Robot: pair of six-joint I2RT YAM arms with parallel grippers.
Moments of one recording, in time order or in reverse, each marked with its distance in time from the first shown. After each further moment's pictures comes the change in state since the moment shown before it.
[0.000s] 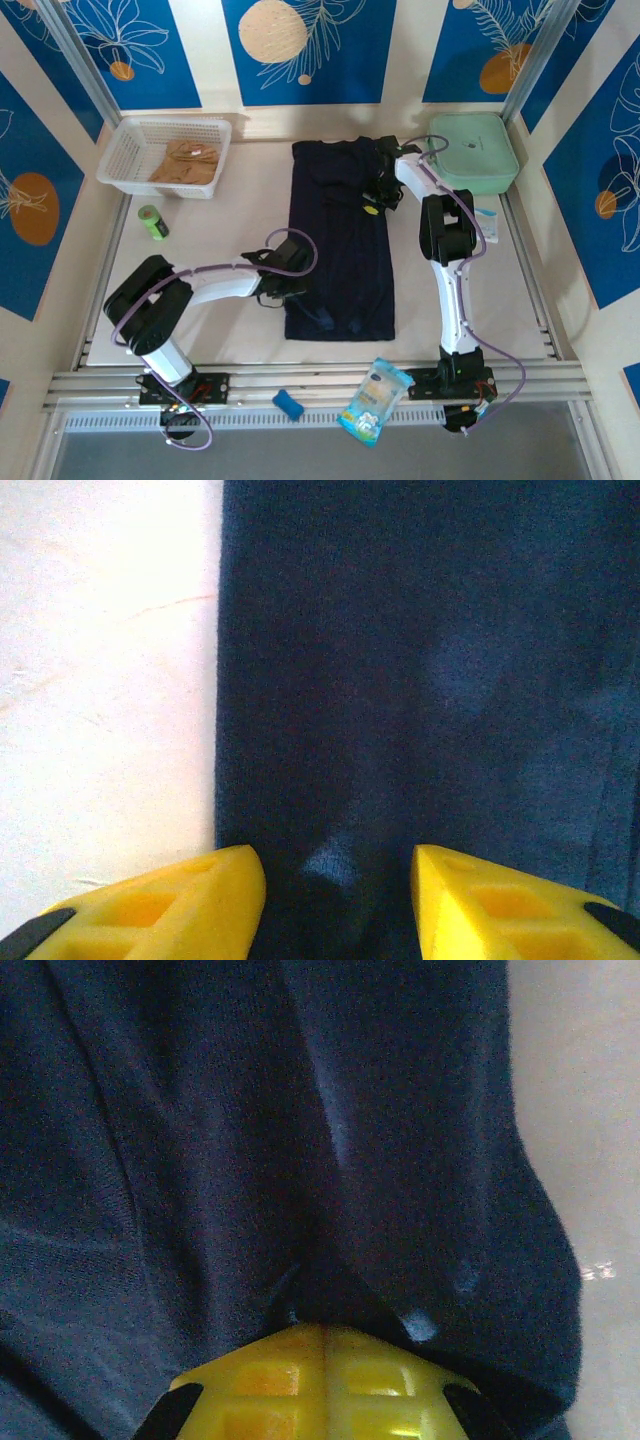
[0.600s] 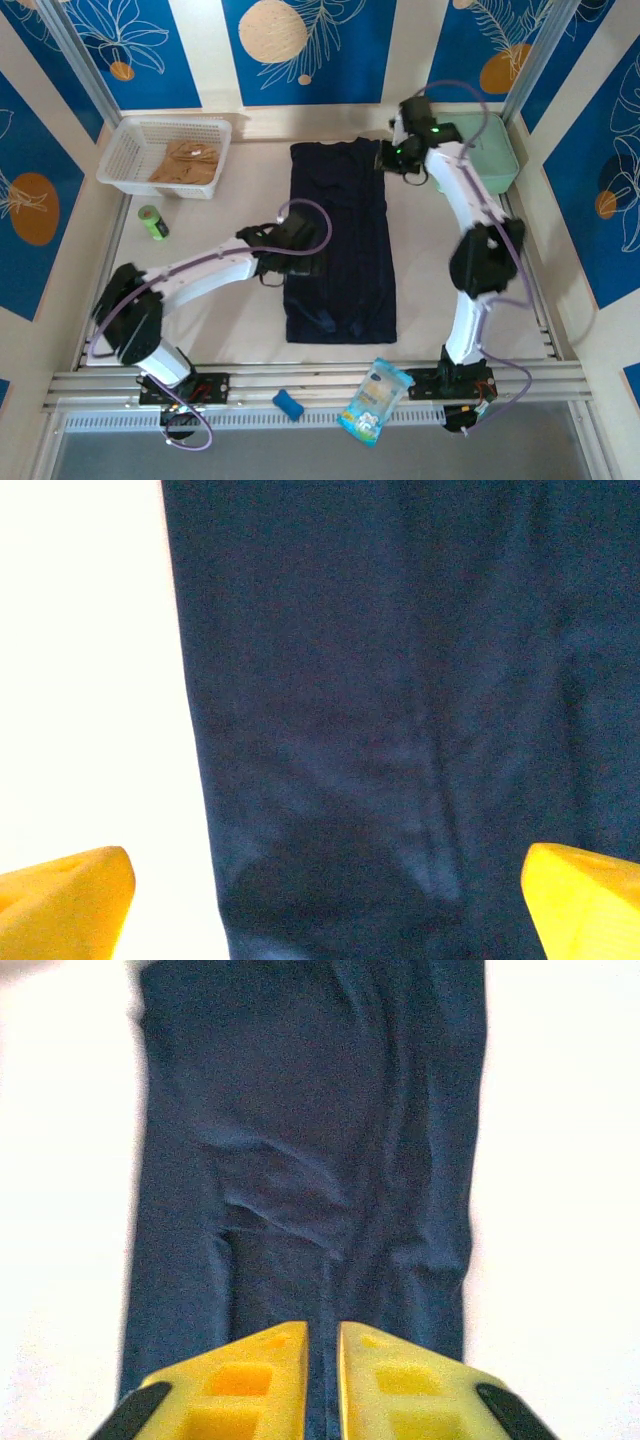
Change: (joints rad) left arm -0.023 -0.125 0.328 -0.314 -0.149 0.318; right arm 0.006 -0.566 -0.161 0.125 0.077 -0.359
